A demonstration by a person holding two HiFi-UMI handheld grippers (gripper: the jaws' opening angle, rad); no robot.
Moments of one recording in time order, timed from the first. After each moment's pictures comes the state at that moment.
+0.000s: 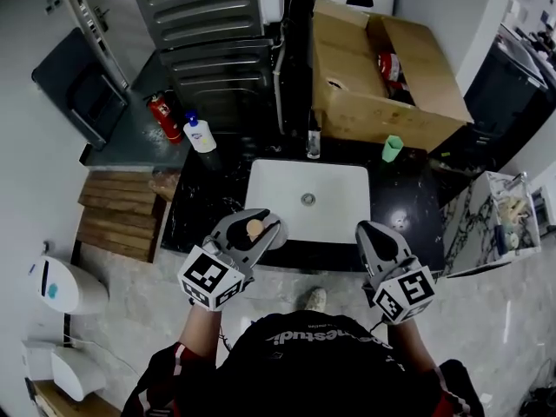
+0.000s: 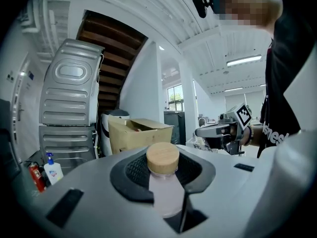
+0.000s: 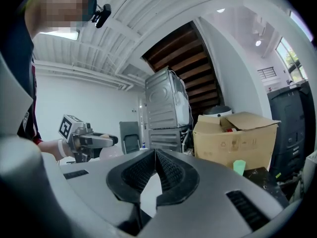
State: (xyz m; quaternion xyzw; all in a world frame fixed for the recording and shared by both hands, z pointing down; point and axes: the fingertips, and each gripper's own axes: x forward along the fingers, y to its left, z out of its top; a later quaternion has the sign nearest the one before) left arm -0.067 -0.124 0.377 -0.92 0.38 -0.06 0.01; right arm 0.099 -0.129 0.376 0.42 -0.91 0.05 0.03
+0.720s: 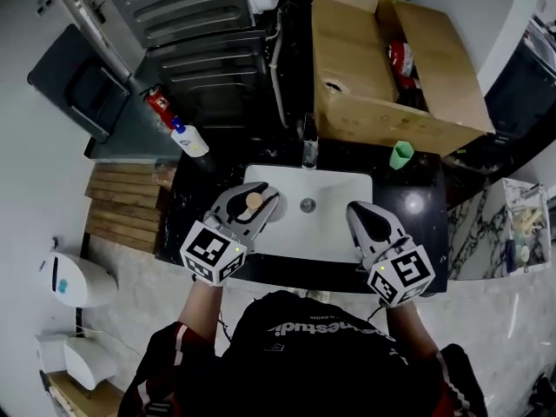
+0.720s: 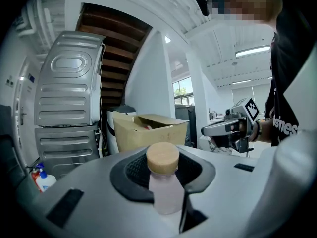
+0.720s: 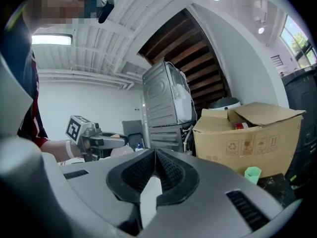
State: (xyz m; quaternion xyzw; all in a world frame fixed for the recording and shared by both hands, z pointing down) left arm -0.042 -0.272 0.388 -0.91 0.41 -0.09 0.02; right arm 0.106 -0.262 0.390 0.37 -0.92 0.07 0.03
